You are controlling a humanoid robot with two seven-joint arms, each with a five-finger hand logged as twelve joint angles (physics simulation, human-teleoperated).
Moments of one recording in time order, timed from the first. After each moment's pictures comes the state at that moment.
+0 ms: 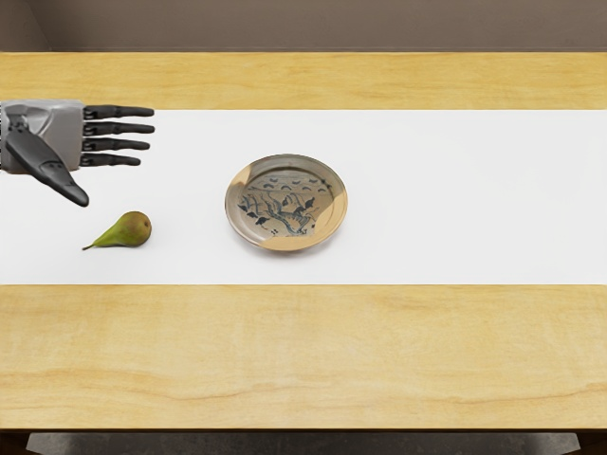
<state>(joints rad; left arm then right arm) -1.19 1.11 -0.23 -1.38 -0.14 -0.61 0.36 -0.05 0.00 0.13 0.20 -0.12 0.15 0.09</state>
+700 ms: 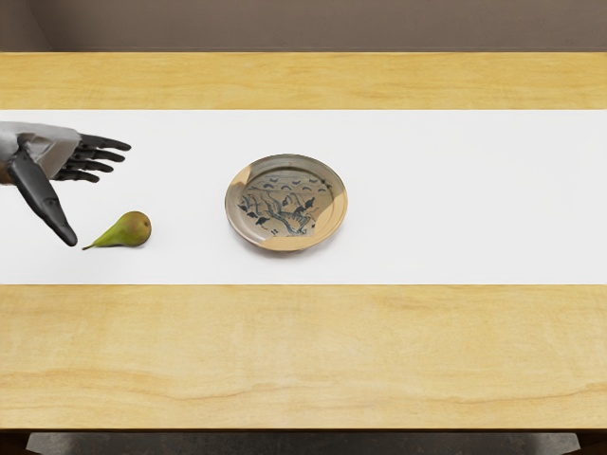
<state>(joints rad) -1.23 1.09 -0.23 -1.45 0.34 -0.47 0.47 -0.08 0.00 0.13 0.20 -0.12 0.15 0.09</state>
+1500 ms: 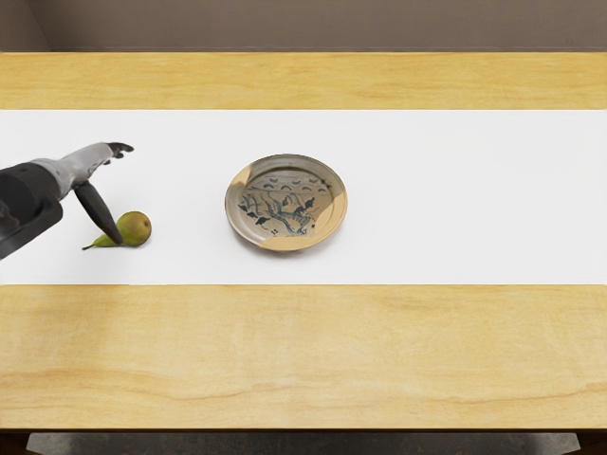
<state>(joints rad) -1.33 0.82 0.22 -1.56 0.75 0.34 0.49 -0.08 0.00 0.13 0.20 -0.12 0.15 0.09</state>
